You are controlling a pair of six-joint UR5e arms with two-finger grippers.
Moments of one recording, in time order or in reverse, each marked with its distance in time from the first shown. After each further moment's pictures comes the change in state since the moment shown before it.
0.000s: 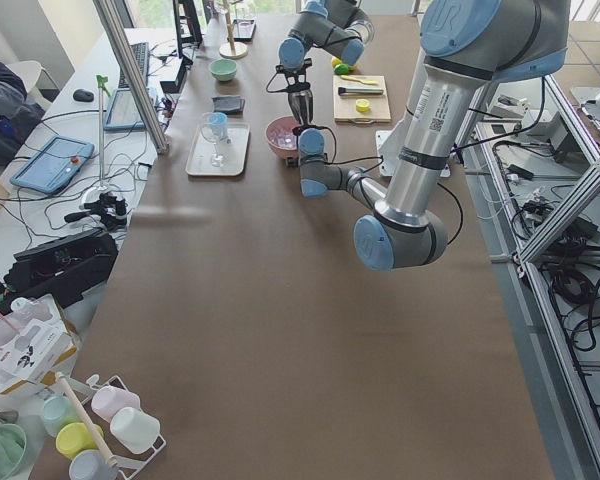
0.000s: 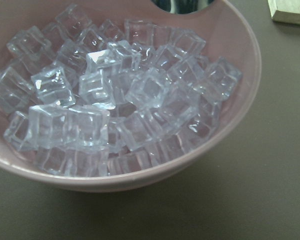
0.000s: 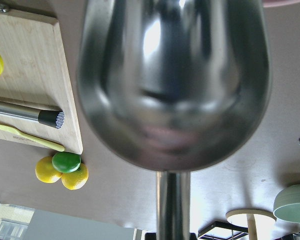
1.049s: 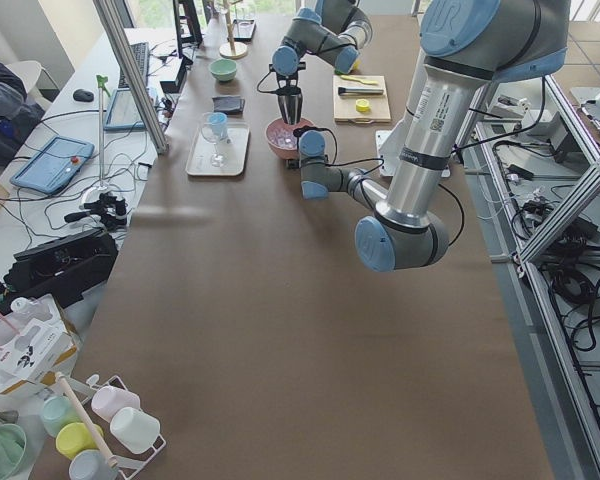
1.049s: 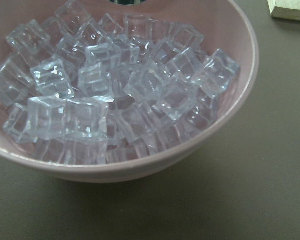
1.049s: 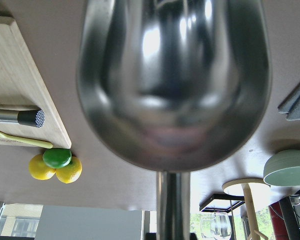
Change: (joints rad) left arm 0.001 0.009 -0.002 -0.005 0.000 0.000; right arm 0.008 0.056 -0.106 -0.007 -0.059 0.126
